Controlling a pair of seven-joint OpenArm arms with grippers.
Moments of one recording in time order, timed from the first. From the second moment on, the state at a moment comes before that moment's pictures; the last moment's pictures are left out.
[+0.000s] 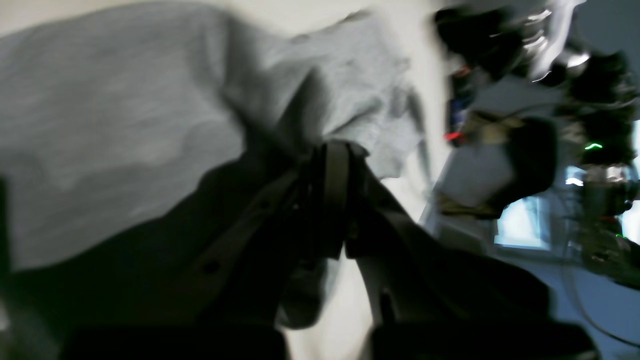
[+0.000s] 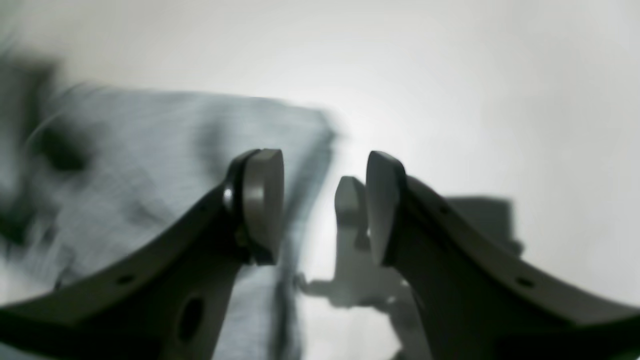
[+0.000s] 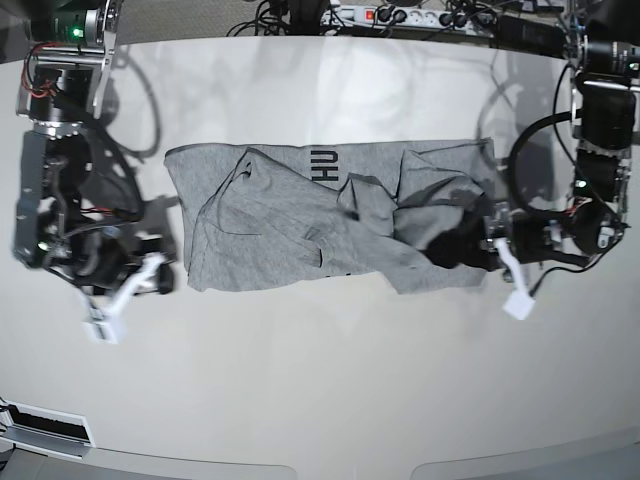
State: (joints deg) left arm -16.9 -27.0 5.0 51.5 -76.9 -43.7 65.0; right arm 10.1 12.5 12.9 76.8 24.6 26.6 -54.3
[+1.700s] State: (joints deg) left arm -19.2 -27.3 1.9 51.5 -85.2 -43.7 71.7; right arm 1.2 5.0 24.4 76.7 33.0 33.7 -53.9
